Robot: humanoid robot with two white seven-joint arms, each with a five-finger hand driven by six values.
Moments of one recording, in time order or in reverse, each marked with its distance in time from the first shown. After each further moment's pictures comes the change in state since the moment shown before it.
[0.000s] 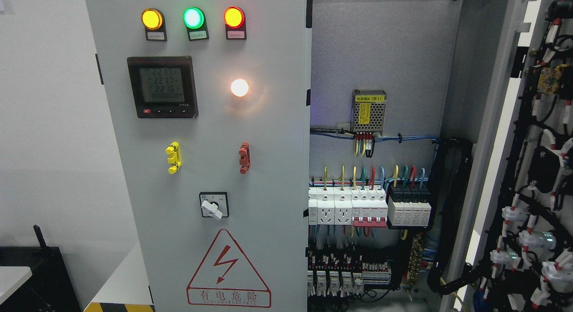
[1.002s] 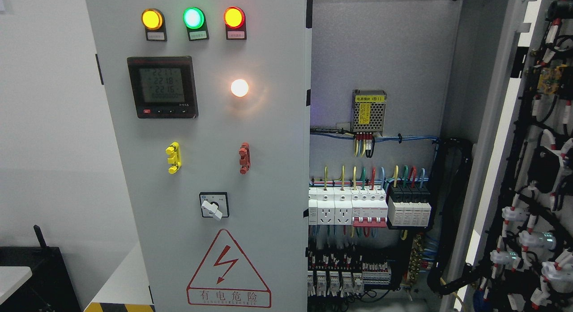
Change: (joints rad) left arm -0.015 -0.021 0.006 0.000 0.000 0.000 -0.001; right arm 0.199 -0.129 0.097 -0.554 -0.009 -0.351 0.002
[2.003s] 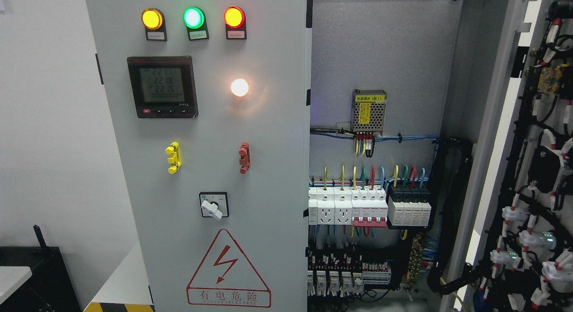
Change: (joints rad) left arm -0.001 -0.004 0.001 0.000 0.000 0.000 -0.001; right arm -0.292 0.048 0.043 -0.165 -0.003 0.066 0.003
